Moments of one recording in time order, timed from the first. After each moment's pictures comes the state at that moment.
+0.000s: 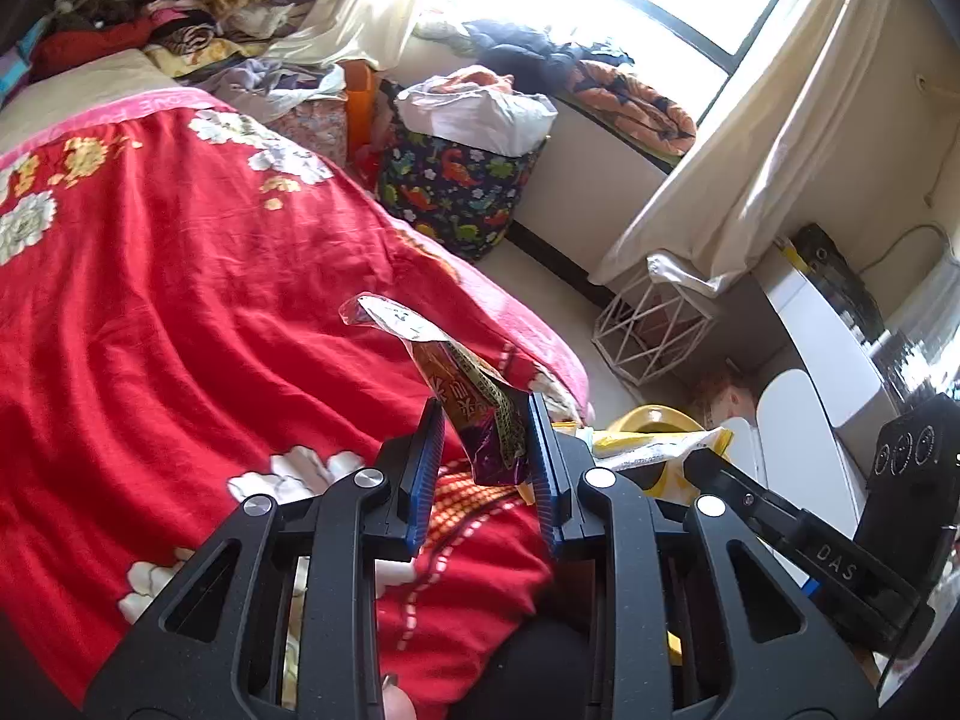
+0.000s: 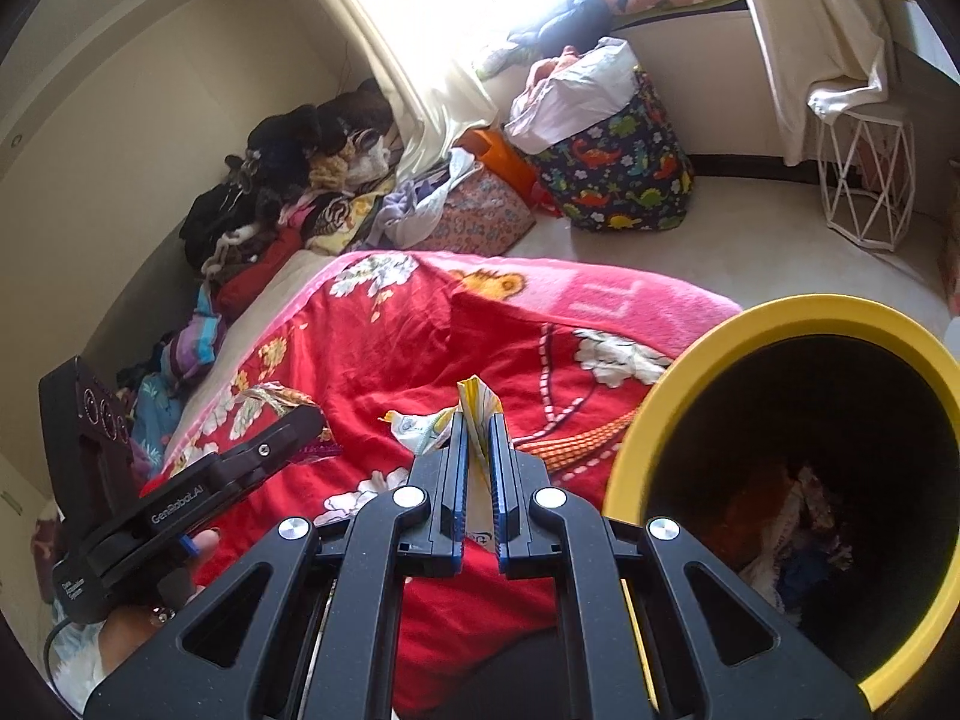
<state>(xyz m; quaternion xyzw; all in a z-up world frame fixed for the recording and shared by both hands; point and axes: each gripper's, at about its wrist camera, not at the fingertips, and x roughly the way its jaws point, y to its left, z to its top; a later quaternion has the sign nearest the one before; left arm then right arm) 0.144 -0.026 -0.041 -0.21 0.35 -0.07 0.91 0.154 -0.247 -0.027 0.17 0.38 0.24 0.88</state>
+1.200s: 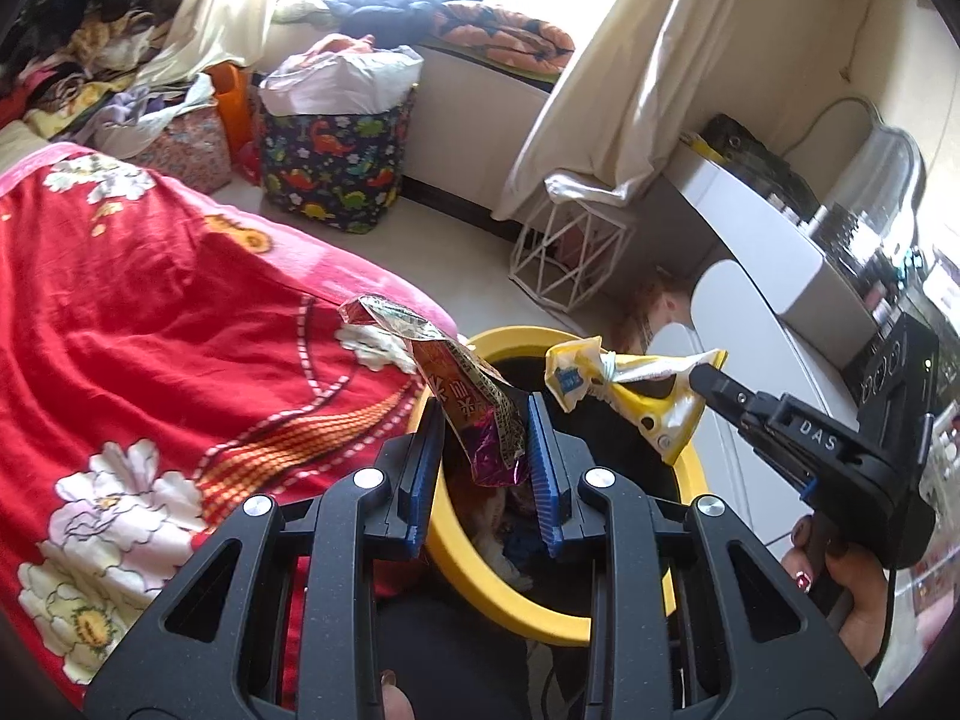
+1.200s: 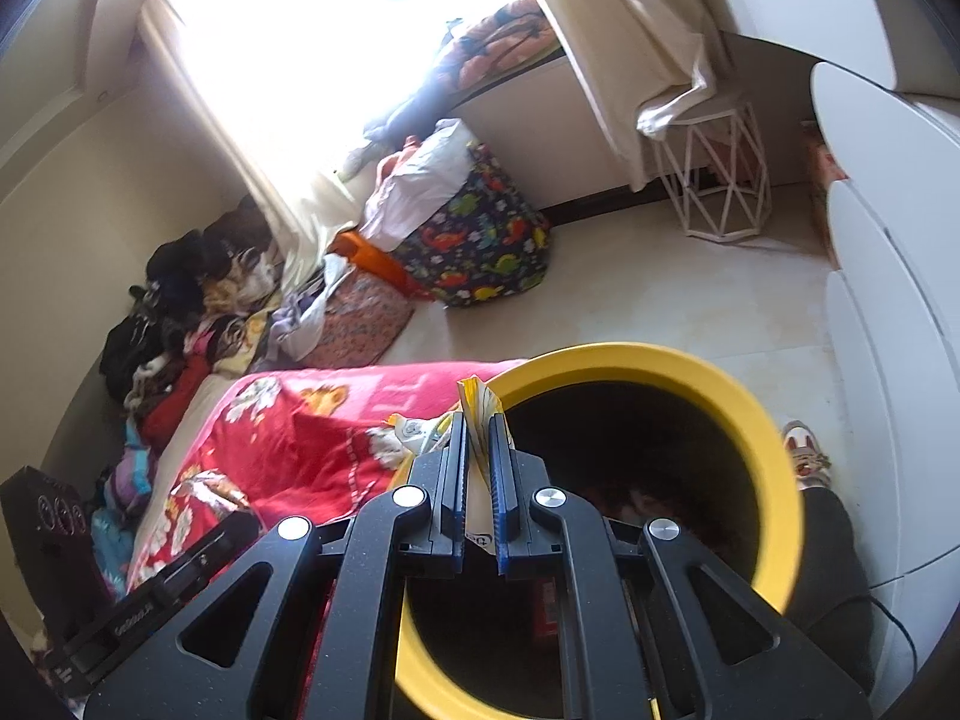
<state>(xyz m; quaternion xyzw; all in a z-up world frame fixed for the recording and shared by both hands) 0.149 -0.147 -0.041 -0.12 0.37 -0.19 0.90 0.129 -0.399 -0.035 0.25 0.33 0.08 0.91</state>
